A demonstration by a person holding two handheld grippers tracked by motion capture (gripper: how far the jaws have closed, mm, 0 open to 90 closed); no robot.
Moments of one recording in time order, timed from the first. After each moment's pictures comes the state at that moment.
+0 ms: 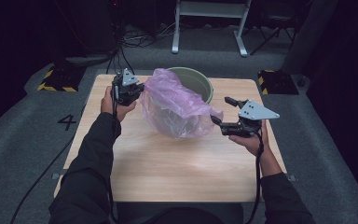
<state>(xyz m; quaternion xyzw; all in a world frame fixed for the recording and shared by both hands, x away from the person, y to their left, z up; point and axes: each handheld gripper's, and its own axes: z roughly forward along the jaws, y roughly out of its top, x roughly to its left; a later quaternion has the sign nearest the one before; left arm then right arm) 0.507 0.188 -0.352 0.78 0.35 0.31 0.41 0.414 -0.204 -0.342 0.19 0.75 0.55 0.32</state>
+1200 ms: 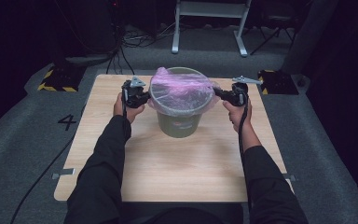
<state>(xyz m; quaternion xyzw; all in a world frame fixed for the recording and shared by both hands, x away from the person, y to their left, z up) 0.546 0.176 -0.410 0.79 0.38 0.22 0.43 0.563 -0.215 -0.397 0.42 0.72 0.53 0.15</state>
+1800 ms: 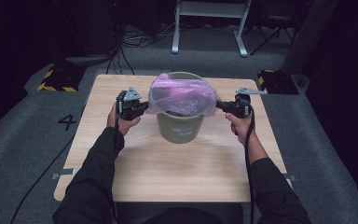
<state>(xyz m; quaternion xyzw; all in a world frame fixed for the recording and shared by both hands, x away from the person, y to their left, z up) 0.497 0.190 -0.411 0.80 0.34 0.22 0.44 0.524 -0.225 -0.407 0.37 0.73 0.57 0.09</state>
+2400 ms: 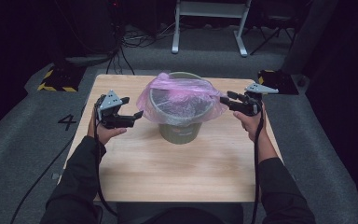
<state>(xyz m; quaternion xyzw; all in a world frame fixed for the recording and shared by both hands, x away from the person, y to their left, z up) 0.435 0.223 -0.378 0.77 0.30 0.25 0.50 0.516 -0.246 -0.381 0.36 0.74 0.54 0.20</state>
